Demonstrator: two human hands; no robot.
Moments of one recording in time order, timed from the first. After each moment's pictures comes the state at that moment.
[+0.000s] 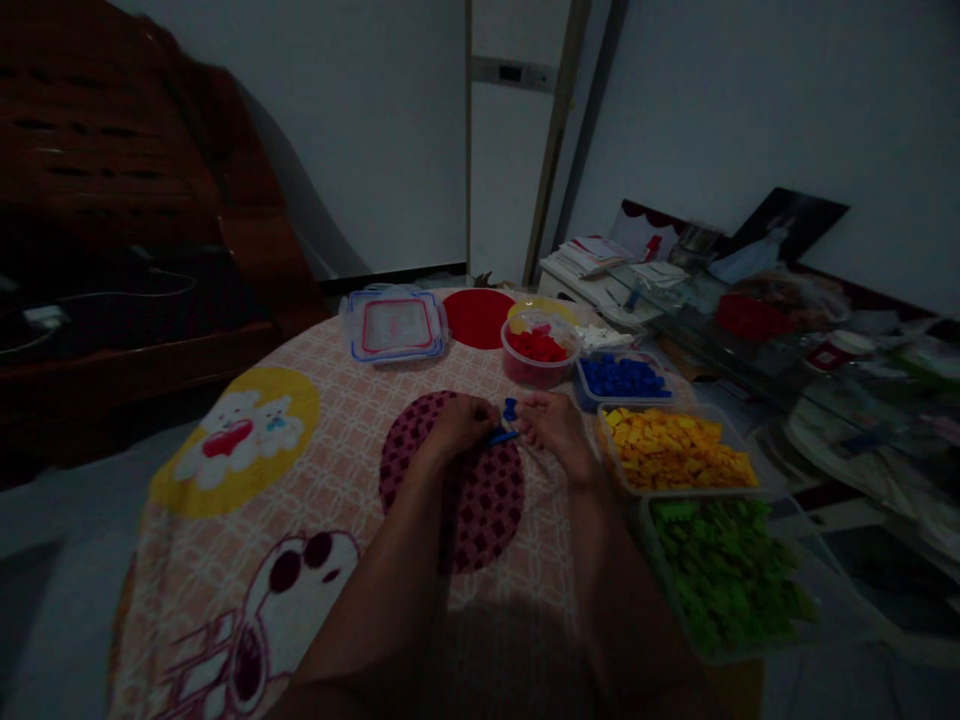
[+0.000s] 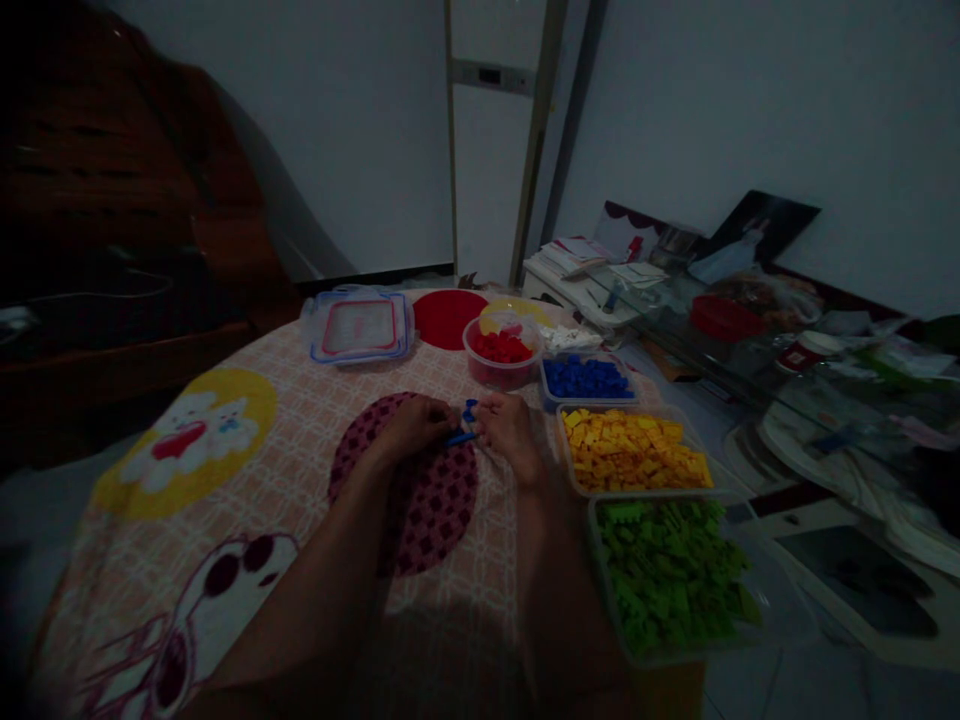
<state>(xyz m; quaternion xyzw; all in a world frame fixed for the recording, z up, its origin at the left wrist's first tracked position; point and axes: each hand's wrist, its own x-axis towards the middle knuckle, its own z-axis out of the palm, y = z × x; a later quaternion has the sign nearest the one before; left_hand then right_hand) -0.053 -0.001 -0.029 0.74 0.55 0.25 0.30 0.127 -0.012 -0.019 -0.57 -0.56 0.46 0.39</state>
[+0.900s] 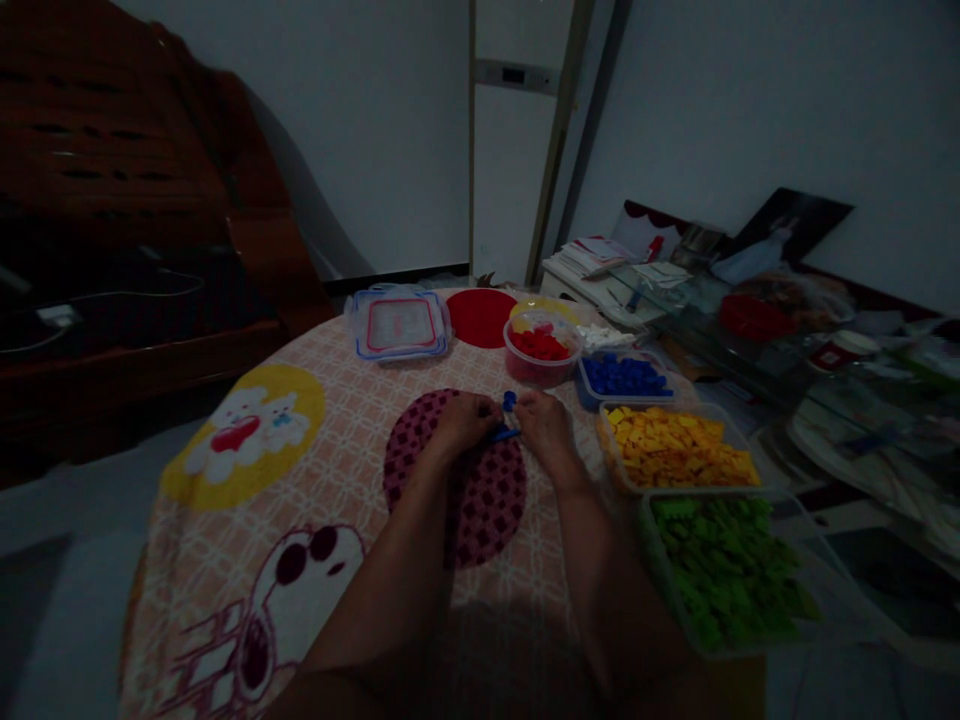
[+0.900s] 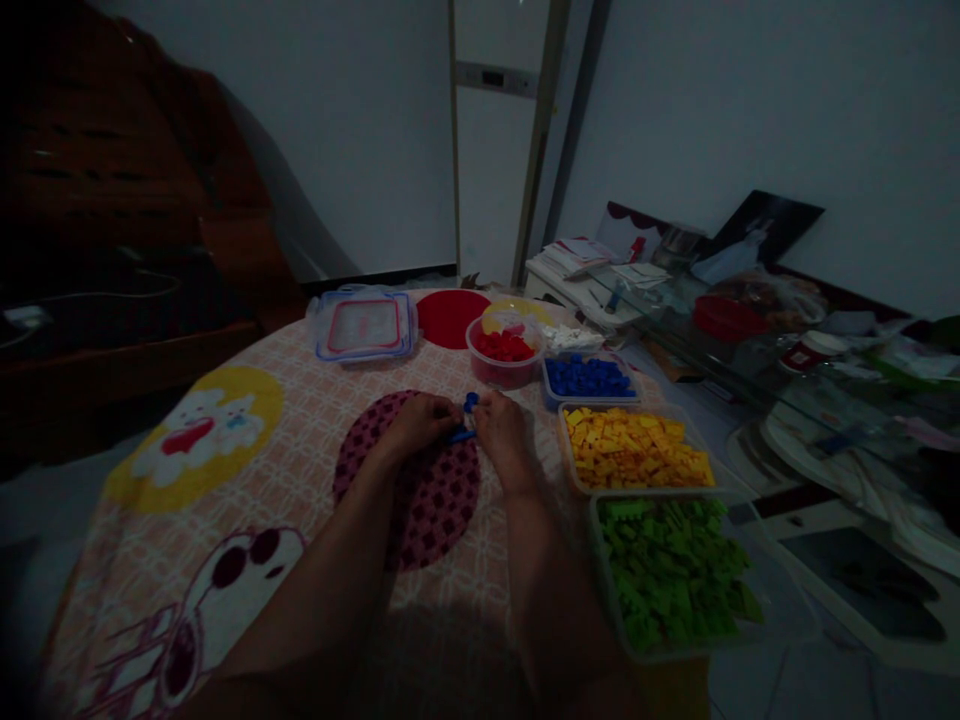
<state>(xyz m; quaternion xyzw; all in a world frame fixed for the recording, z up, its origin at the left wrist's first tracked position) -0.051 0.000 -0.035 0.73 0.56 0.26 0.29 0.114 -0.008 -0.032 -0.65 -0.69 0.16 0.27</state>
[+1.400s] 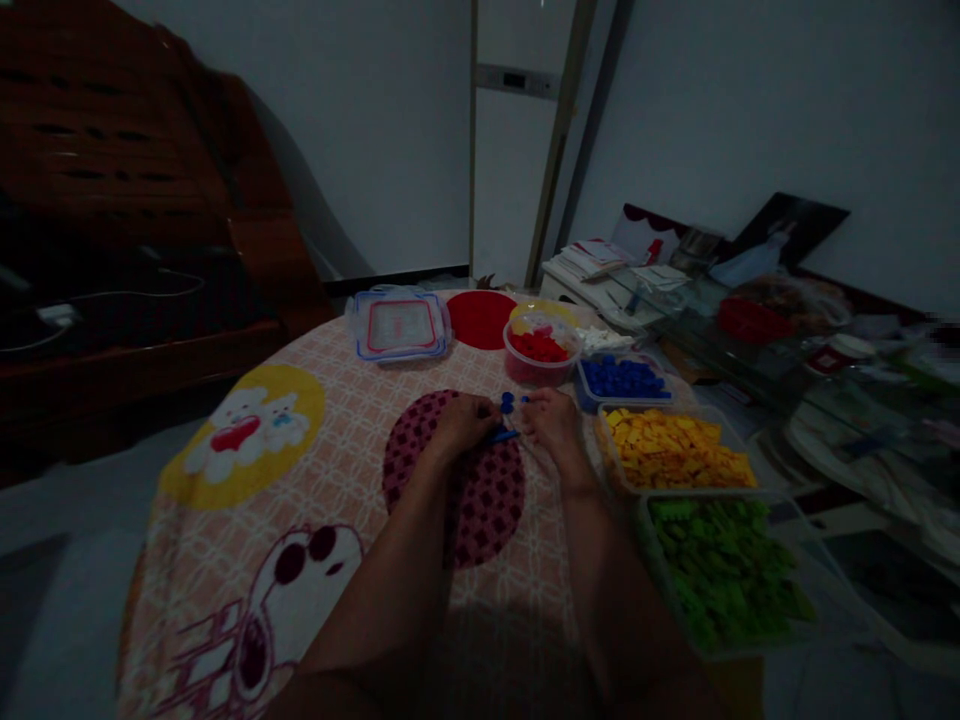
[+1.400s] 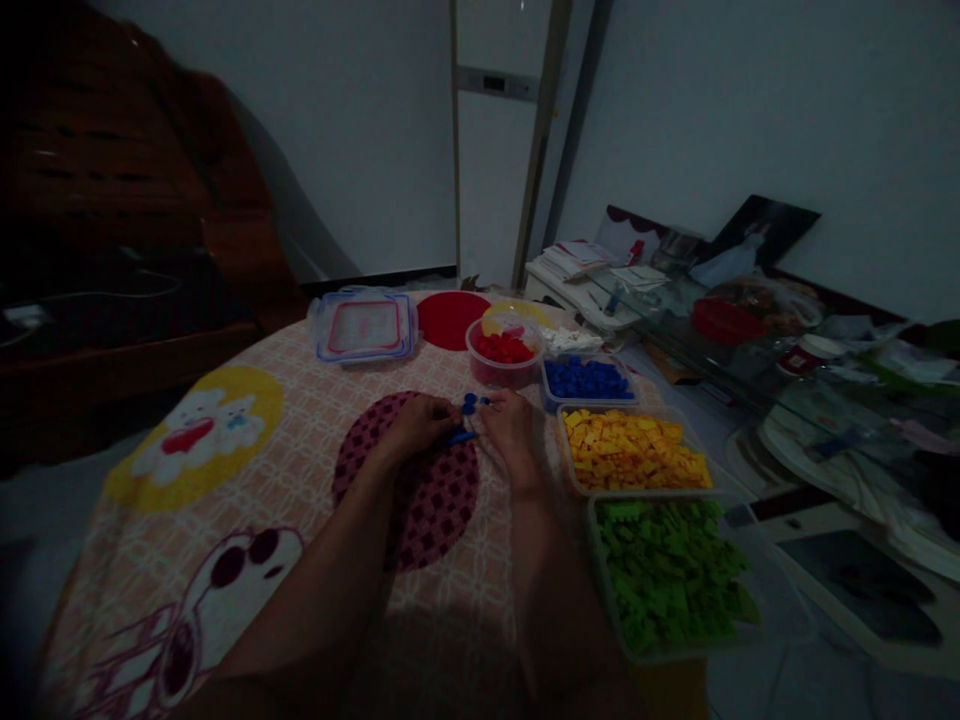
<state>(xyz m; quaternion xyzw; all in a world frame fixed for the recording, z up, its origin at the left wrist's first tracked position) -0.051 0.000 -0.036 0.72 0.57 0.26 0.30 0.123 -0.005 -0.030 -0.63 -0.54 0.37 0.43</state>
